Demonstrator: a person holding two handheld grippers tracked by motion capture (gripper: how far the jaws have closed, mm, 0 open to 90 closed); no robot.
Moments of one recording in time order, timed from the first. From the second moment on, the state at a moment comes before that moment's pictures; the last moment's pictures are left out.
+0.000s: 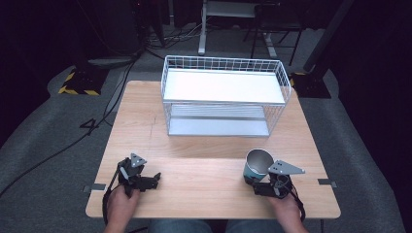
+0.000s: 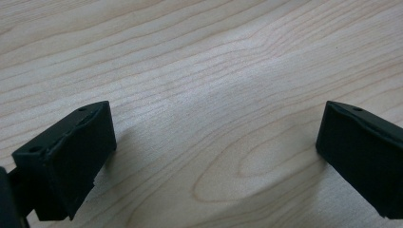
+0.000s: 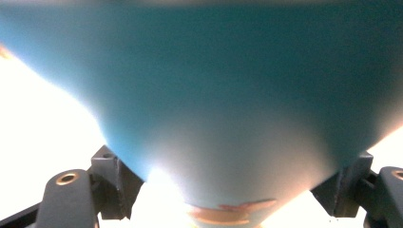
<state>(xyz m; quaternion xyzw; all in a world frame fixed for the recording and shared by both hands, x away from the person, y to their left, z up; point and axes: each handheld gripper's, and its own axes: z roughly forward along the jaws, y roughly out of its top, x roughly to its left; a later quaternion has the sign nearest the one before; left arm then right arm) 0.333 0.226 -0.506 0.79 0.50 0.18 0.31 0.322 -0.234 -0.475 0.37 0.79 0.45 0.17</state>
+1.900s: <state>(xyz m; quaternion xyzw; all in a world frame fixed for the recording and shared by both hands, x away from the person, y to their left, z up) 0.332 0.226 -0.506 0.78 0.51 0.18 0.31 0.484 -0.136 -0.461 0.45 0.74 0.44 0.24</state>
